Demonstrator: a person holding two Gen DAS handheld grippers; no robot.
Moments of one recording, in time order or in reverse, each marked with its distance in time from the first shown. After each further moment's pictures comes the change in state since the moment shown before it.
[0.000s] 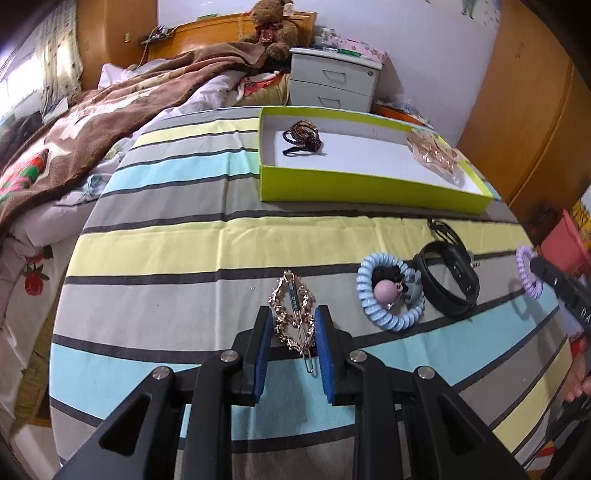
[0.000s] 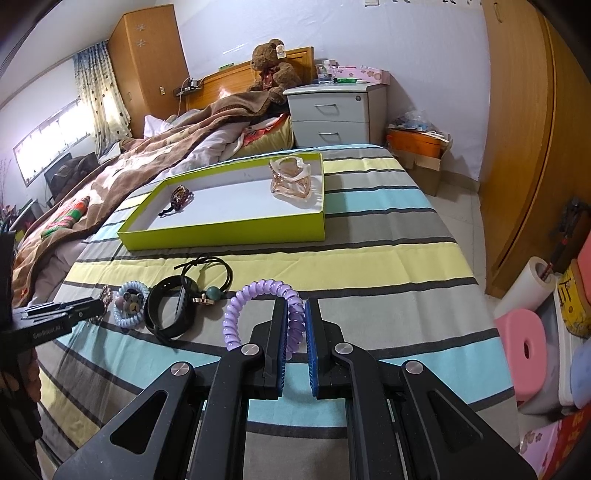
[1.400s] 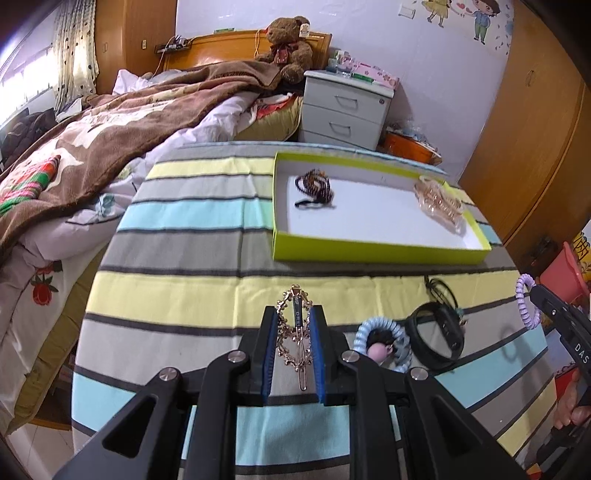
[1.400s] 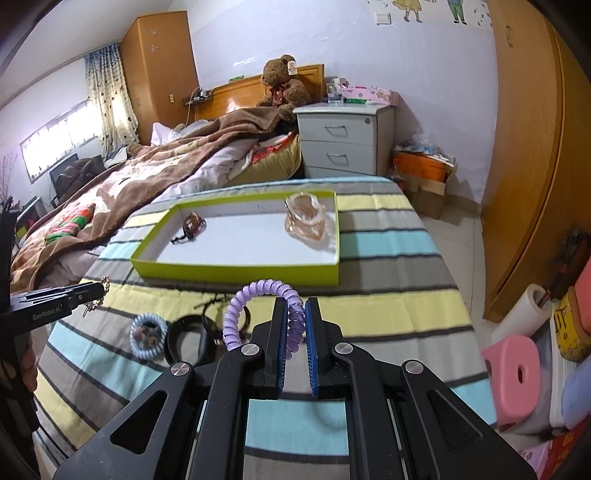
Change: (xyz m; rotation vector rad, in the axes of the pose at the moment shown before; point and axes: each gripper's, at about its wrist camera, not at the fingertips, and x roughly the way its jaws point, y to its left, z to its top) left arm -0.023 0.005 0.035 -0.034 -0.080 0.016; right arm -0.009 0.015 0.035 -0.051 -0.061 0.003
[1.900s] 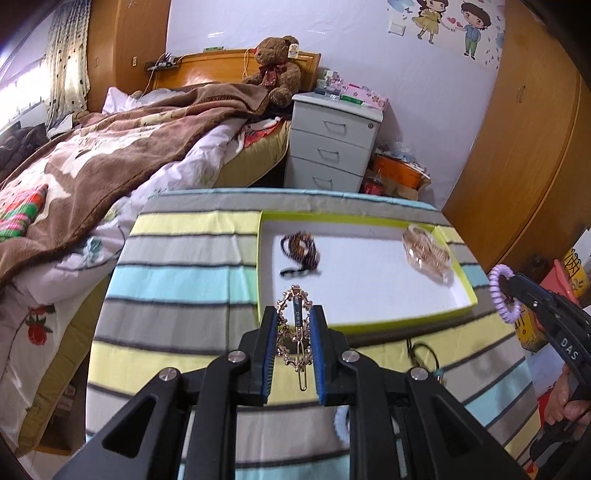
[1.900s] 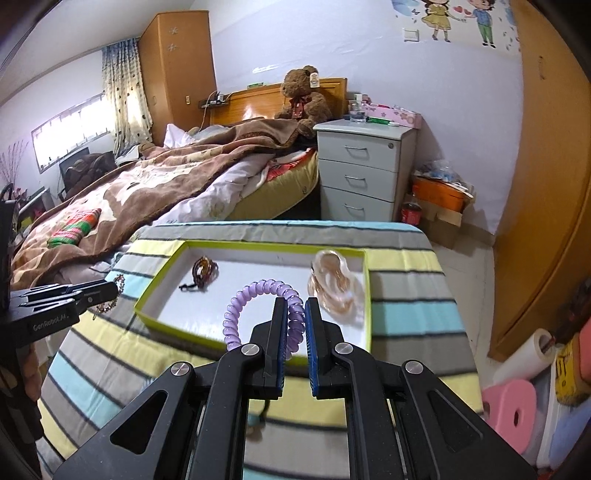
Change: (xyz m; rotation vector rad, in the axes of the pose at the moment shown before) left arm 0.001 -0.005 0.058 0.019 -0.072 -0.045; right arm 0.038 0.025 0.068 -0.074 -0.022 0.030
